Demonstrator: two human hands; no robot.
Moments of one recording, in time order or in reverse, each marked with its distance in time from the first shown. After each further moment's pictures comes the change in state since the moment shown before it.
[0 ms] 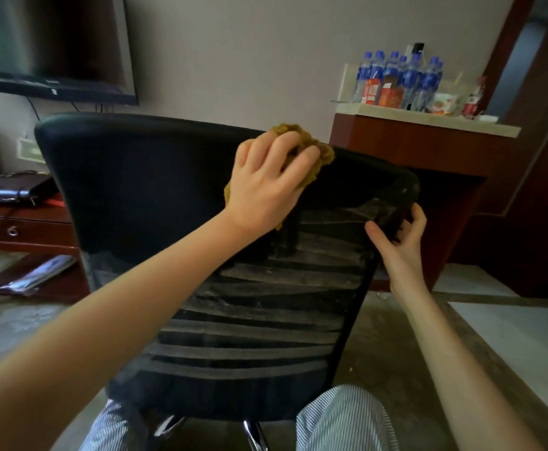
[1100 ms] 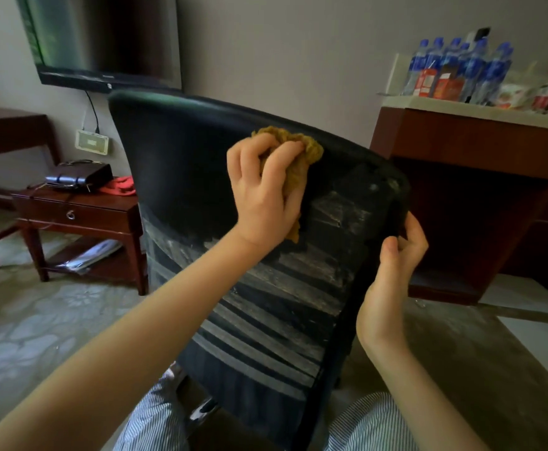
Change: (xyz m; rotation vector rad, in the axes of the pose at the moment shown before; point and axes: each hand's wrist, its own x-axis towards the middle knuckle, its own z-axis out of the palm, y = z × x) left_hand -0.039 -0.038 -0.043 -0.161 0.103 -0.348; right_hand -0.085 -0.029 0.114 0.307 0.011 -0.123
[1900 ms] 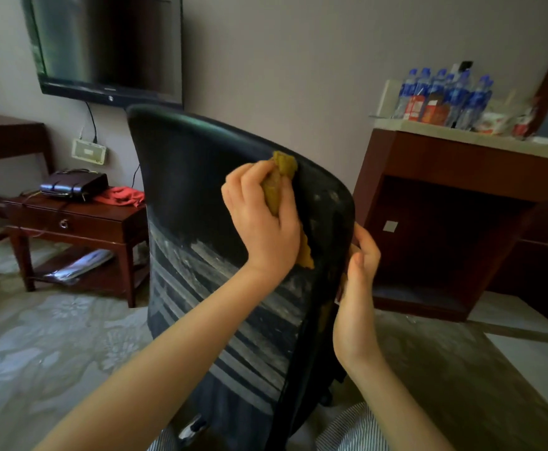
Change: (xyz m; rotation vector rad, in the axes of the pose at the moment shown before) left_hand -0.001 0.034 -0.014 -0.092 0.108 -0.484; right_hand -0.022 -0.011 0.025 -0.062 -0.256 0.069
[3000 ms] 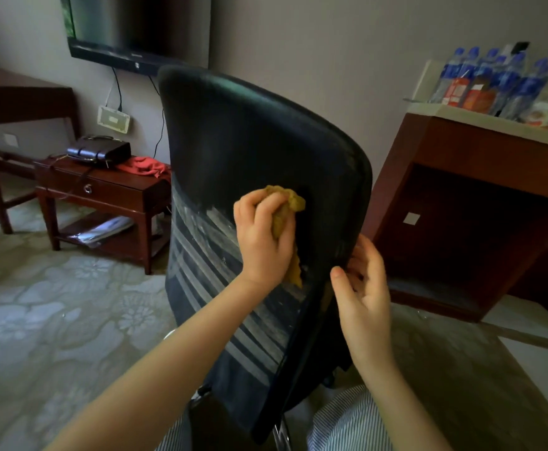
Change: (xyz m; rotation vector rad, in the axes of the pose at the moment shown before) left_hand -0.044 -0.056 -0.036 0.090 -0.158 0.042; right_hand -0.013 0.032 -0.011 -0.178 -0.047 0.023
